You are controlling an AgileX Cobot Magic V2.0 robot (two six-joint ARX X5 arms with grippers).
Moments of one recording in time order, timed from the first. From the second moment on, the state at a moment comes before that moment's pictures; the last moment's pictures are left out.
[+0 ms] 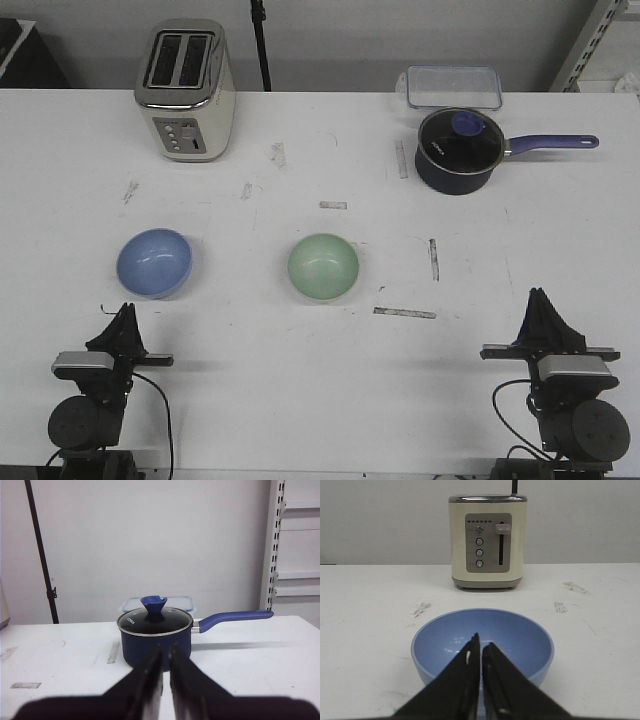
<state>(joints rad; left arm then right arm) 0.00 0.01 0.03 0.14 -0.02 0.01 -0.04 0.20 0.36 -0.06 -0.05 0.06</state>
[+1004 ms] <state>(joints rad) 0.00 0.59 0.60 0.04 -0.02 -0.01 -0.04 0.20 0.36 -0.06 -0.05 0.06</state>
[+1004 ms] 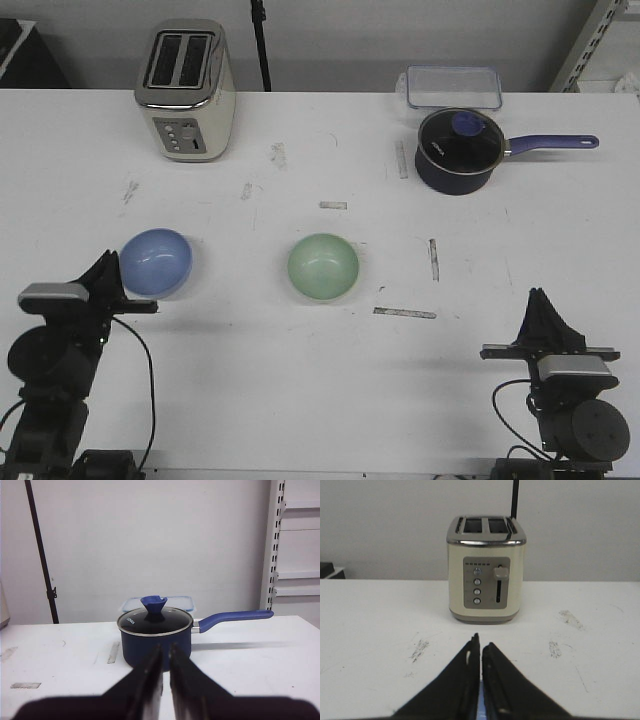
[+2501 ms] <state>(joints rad) 0.34 1.44 1.38 -0.92 0.24 -0.30 -0.04 0.20 0.36 -0.06 -0.05 0.06</state>
